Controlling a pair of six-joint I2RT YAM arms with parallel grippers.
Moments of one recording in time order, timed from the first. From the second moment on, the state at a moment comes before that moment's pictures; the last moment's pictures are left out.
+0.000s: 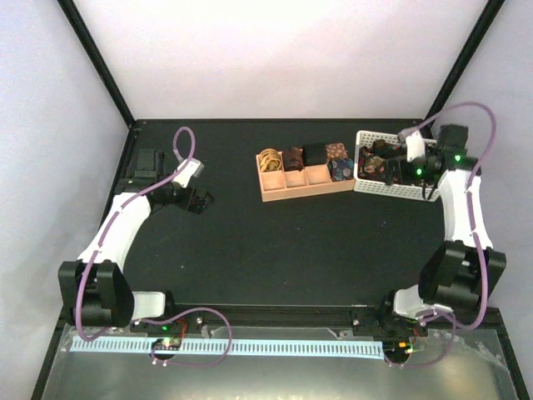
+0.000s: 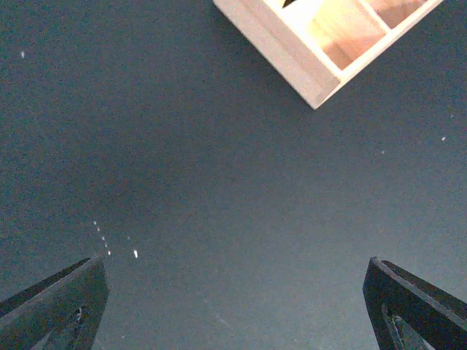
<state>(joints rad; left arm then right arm) 0.00 1.29 0.99 -0.70 0.46 0.34 -0.25 1.41 1.22 -0.81 -0.57 -0.44</state>
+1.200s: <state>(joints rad) 0.00 1.36 1.07 -0.68 0.61 0.28 -0.13 2.19 1.98 -0.93 0.02 -0.63</state>
